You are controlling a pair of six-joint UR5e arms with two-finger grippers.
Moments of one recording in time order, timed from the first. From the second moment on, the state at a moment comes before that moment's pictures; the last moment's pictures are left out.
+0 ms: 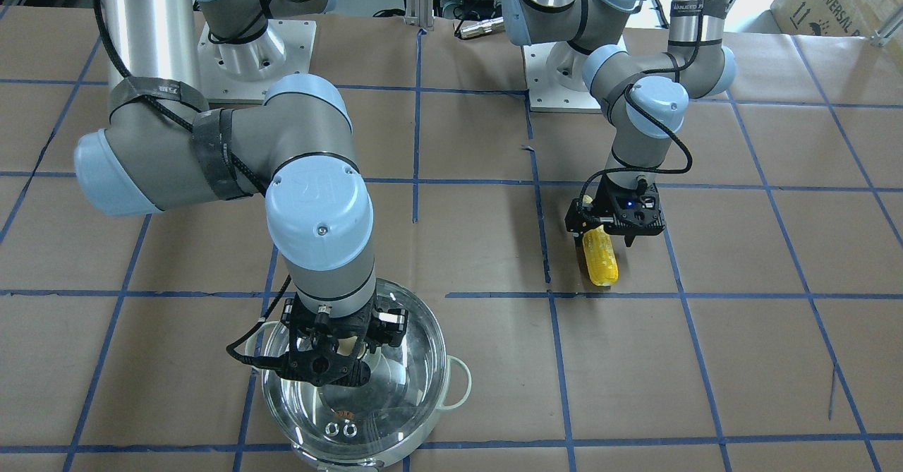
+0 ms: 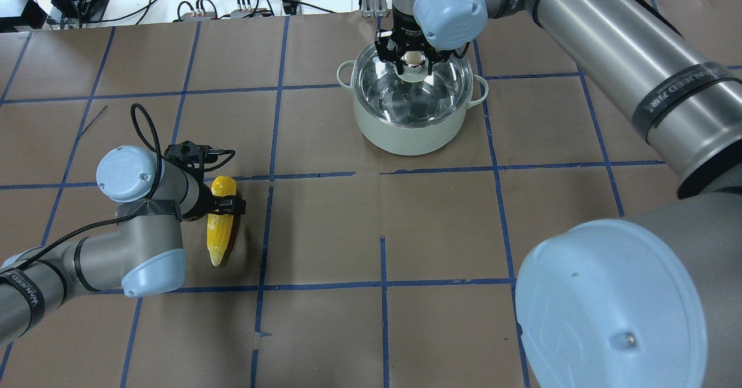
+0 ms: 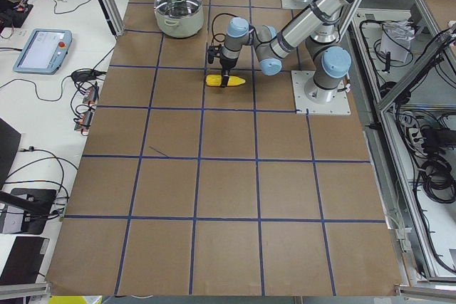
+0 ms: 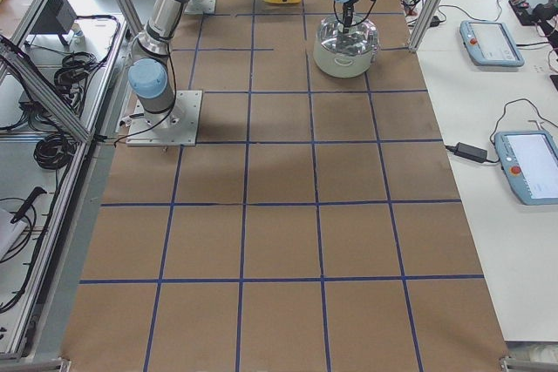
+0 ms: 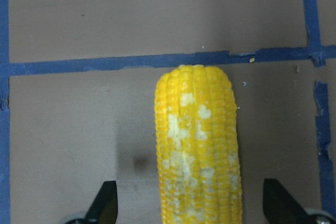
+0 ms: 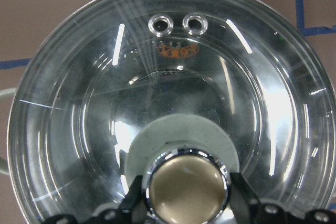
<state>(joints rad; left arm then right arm) -1.37 -1.75 -2.35 -0.43 1.58 0.24 1.82 -0.97 1.17 -1.83 -1.62 0.35</state>
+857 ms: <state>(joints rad) -1.39 -1.70 -2.16 -0.73 1.61 0.17 1.79 -1.02 1.09 -1.73 -1.60 0.27</state>
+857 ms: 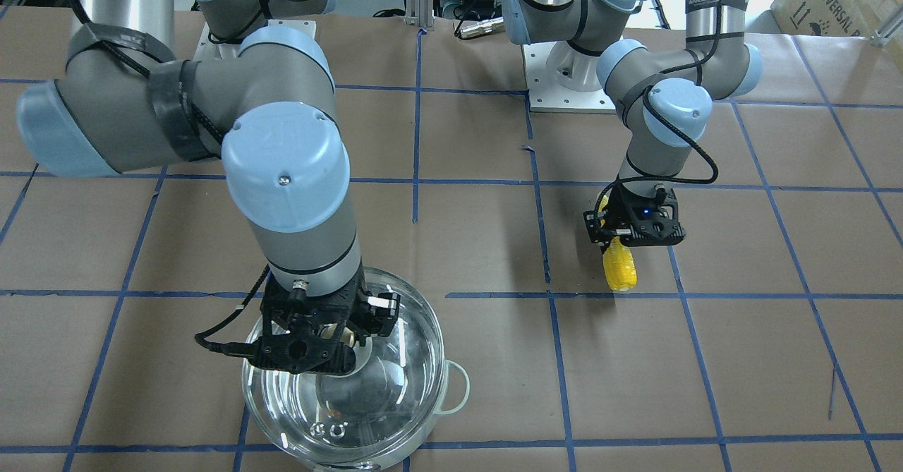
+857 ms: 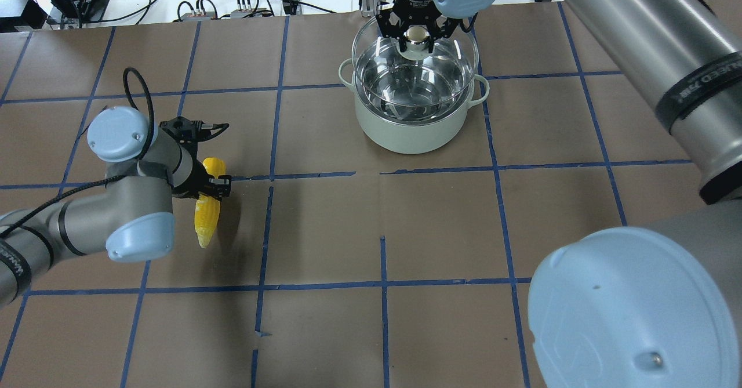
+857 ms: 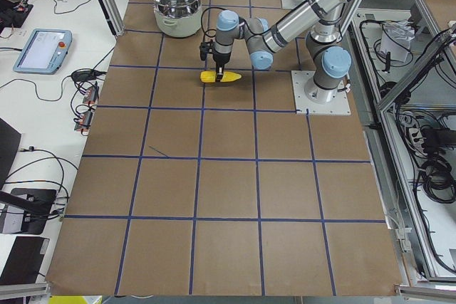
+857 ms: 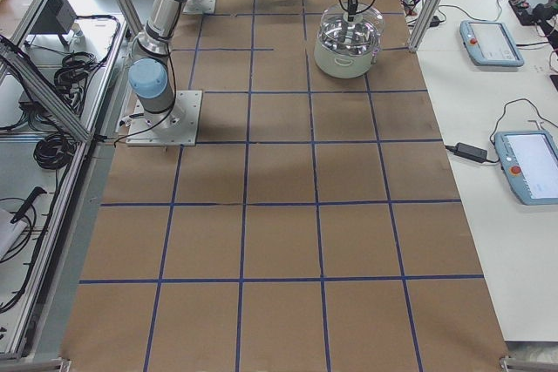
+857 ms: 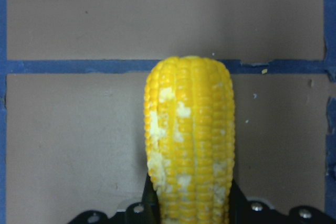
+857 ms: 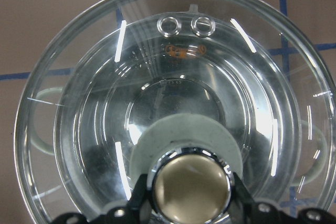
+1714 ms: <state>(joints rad) -1.63 -1.77 -1.54 -1.32 1.63 -0.19 1.50 -1.07 1.11 -1.62 -1.60 -0.16</state>
